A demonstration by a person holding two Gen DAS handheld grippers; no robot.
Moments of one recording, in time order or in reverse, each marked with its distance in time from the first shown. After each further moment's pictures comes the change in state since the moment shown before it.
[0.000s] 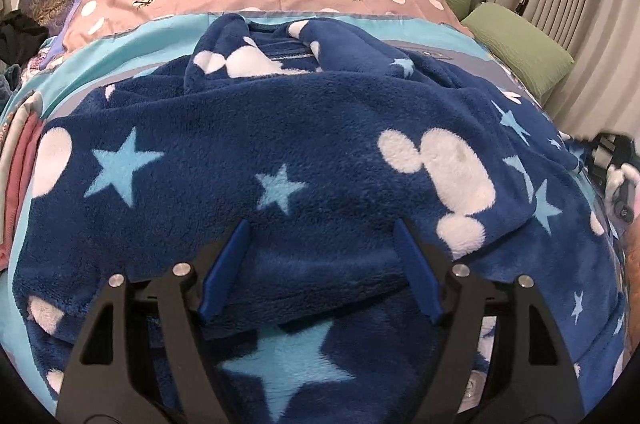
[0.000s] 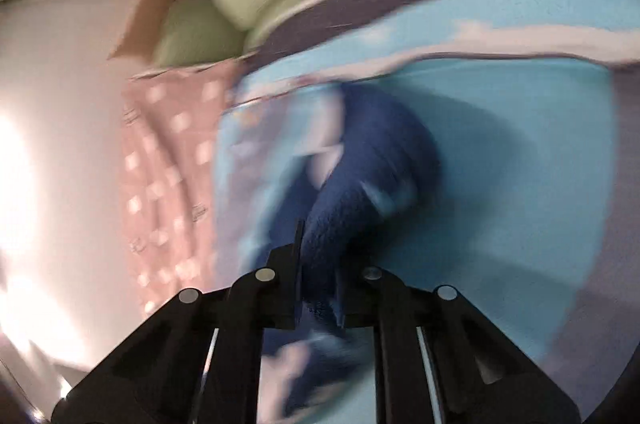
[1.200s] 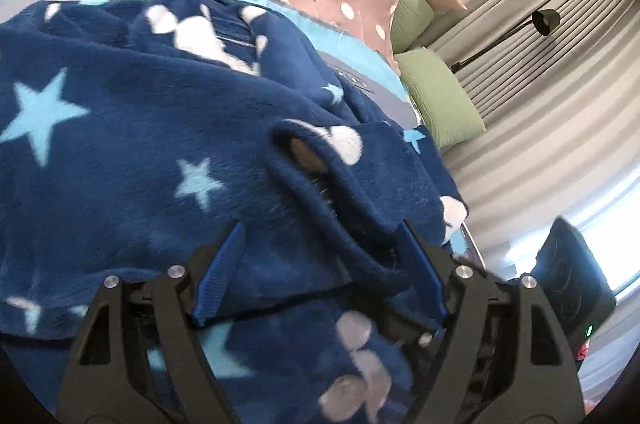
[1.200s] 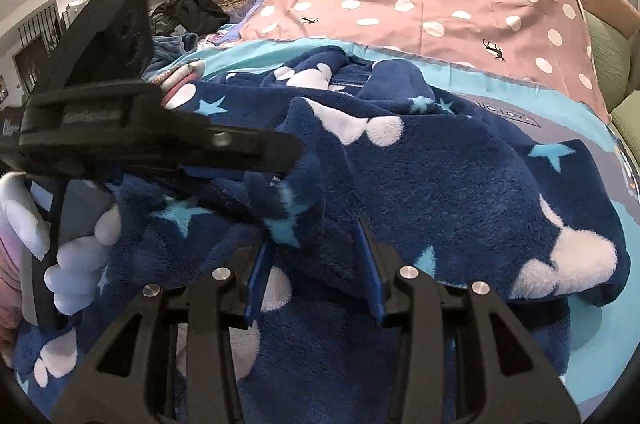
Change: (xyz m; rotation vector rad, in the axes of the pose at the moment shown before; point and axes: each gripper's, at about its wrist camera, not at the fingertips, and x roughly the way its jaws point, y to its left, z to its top) left arm 0.006 0.017 0.023 -0.307 0.064 -0.483; right arm 0.017 0.164 -0.401 -1.457 0.478 0.056
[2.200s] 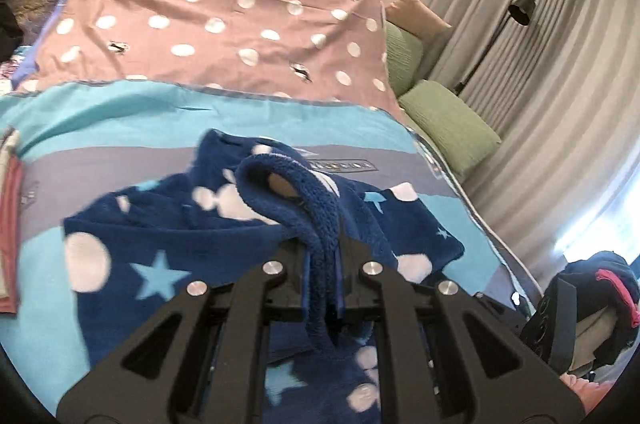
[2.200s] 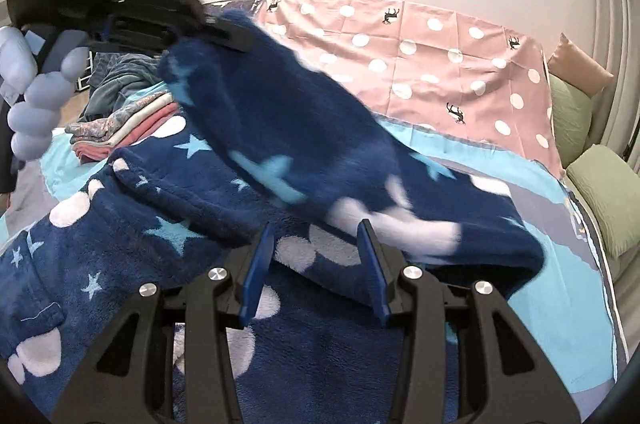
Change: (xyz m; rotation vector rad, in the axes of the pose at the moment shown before) left arm -0.112 -0.045 0.052 0.253 -0.209 0.181; right arm -0.038 0.024 -0.002 -0.085 -0.190 -0.171
